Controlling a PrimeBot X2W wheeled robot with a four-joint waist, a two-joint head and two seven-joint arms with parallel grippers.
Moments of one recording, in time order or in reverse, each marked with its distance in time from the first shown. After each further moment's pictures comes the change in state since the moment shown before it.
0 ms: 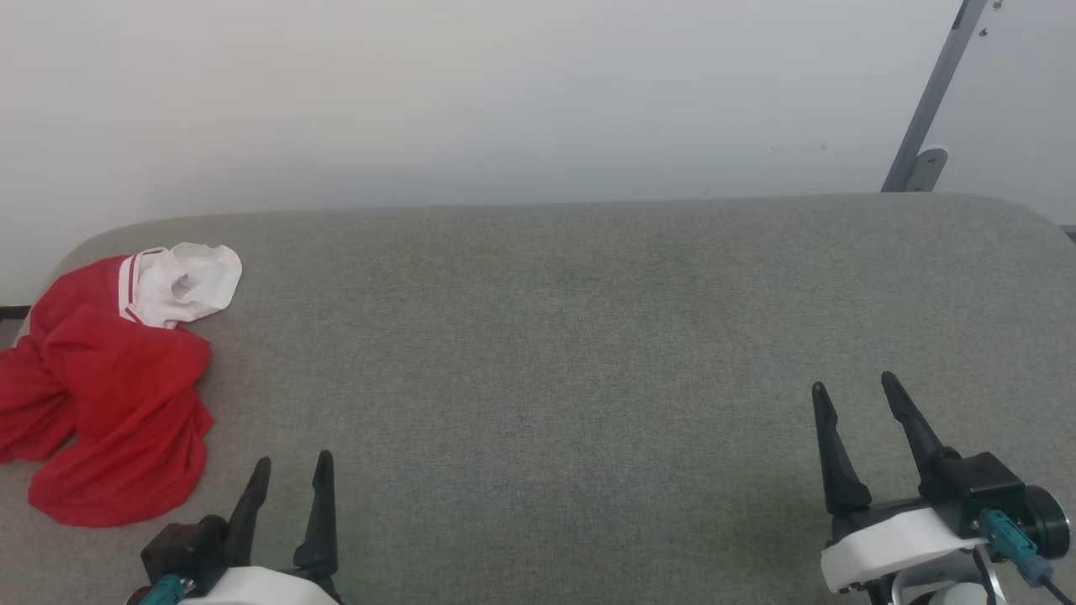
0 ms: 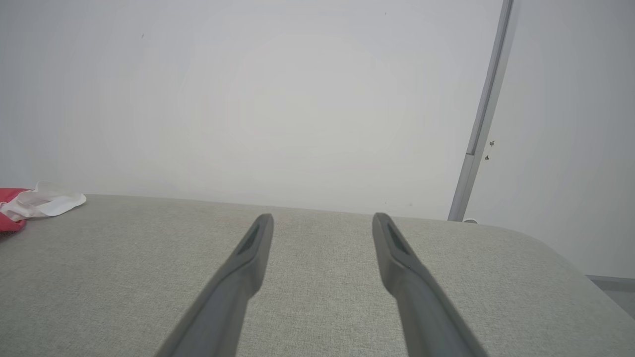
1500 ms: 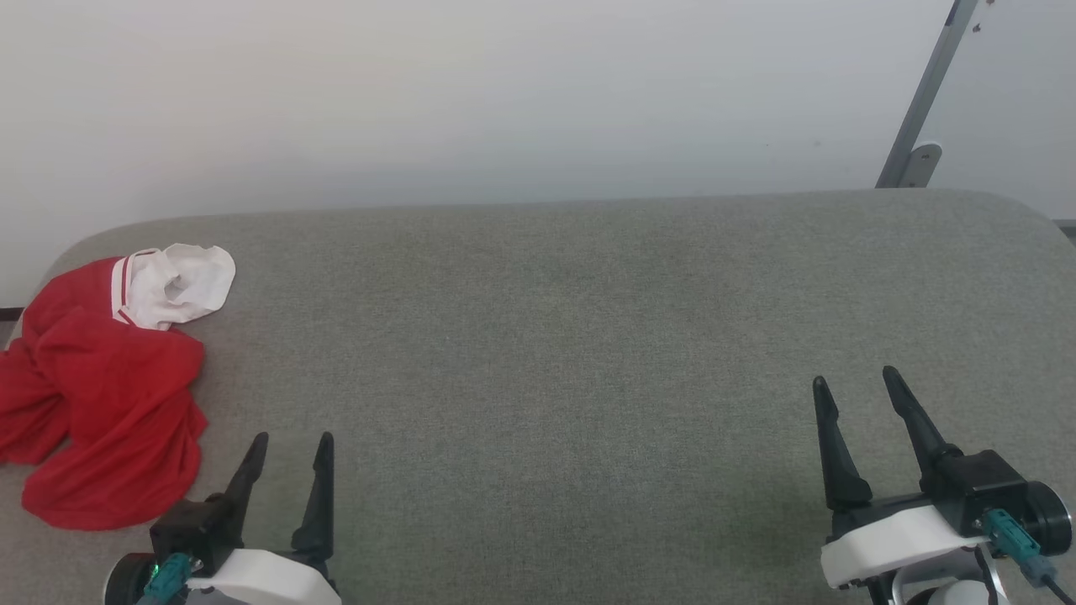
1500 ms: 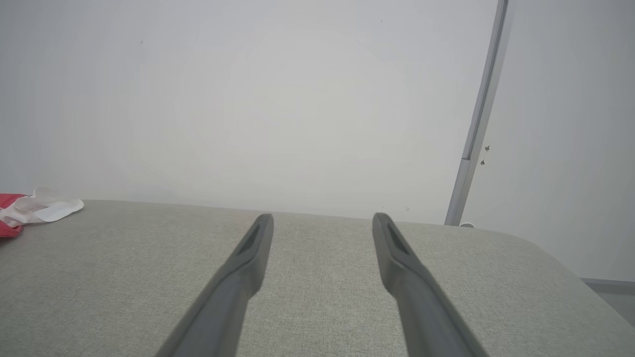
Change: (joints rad) left arm -0.031 0.038 -0.019 -0.013 0.091 0.000 0.000; right arm 0.000 0.005 -0.001 -0.019 -0.003 0.000 0.000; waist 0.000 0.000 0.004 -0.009
